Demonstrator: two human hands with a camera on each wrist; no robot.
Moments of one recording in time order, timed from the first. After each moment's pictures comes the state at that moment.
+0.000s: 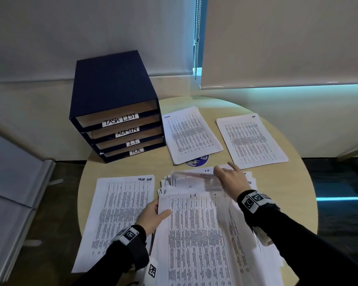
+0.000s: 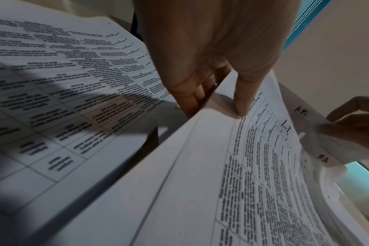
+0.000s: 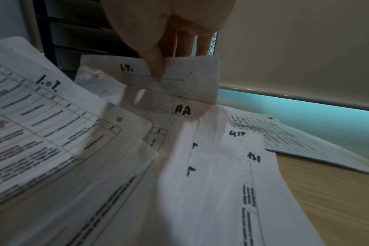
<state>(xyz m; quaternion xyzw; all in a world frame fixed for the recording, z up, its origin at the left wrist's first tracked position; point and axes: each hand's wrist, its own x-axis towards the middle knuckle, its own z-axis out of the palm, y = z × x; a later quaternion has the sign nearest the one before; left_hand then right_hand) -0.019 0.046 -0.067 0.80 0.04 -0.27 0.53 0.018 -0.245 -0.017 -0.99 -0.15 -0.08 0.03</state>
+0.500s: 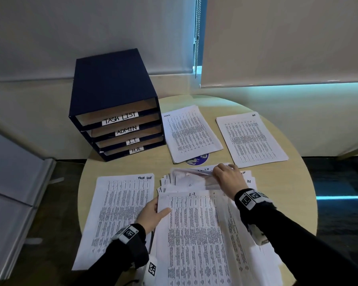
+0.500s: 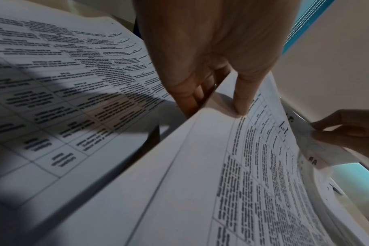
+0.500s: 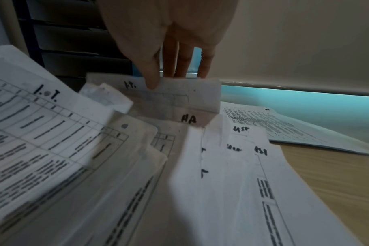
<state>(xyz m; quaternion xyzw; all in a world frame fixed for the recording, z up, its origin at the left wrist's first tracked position) -0.021 0.048 -0.064 0.80 0.05 -0.27 0.53 0.018 -0.241 -0.024 -0.99 -0.09 -0.04 0.06</state>
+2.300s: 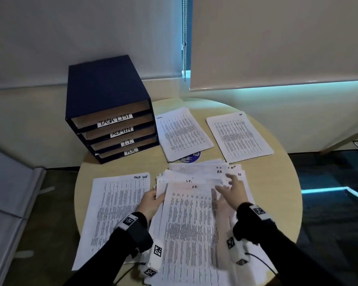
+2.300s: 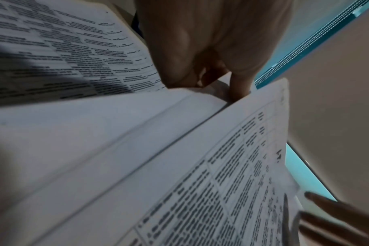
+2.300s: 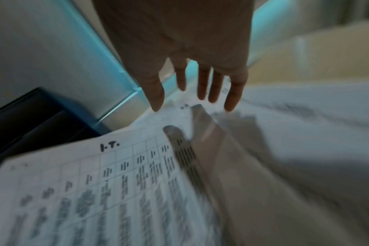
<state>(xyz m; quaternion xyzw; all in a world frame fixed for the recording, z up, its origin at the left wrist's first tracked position) -0.009 0.036 -0.050 0.77 0.08 -0.23 0.59 -0.050 -0.238 -0.027 -0.85 0.27 0.07 0.44</state>
